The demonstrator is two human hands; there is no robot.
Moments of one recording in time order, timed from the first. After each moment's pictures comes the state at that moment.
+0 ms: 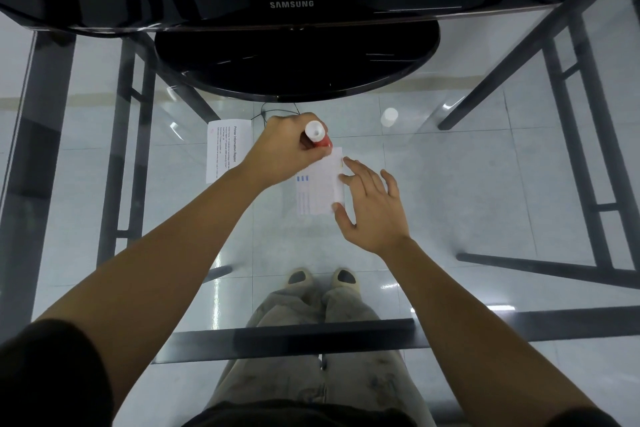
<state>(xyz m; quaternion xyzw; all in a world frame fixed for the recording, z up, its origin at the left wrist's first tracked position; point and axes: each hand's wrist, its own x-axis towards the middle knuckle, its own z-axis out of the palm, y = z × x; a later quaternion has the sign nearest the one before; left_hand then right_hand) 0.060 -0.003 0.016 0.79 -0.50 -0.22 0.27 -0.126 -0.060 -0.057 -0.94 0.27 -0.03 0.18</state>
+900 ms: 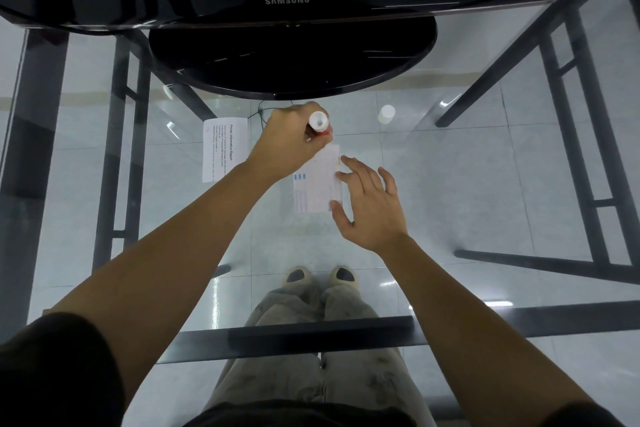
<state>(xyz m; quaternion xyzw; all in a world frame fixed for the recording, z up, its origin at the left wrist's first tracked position) 0.053 -0.016 0.016 0.80 -0.49 -0.17 0.29 -0.126 -0.059 -0.054 -0.94 0.28 -0.03 0.20</state>
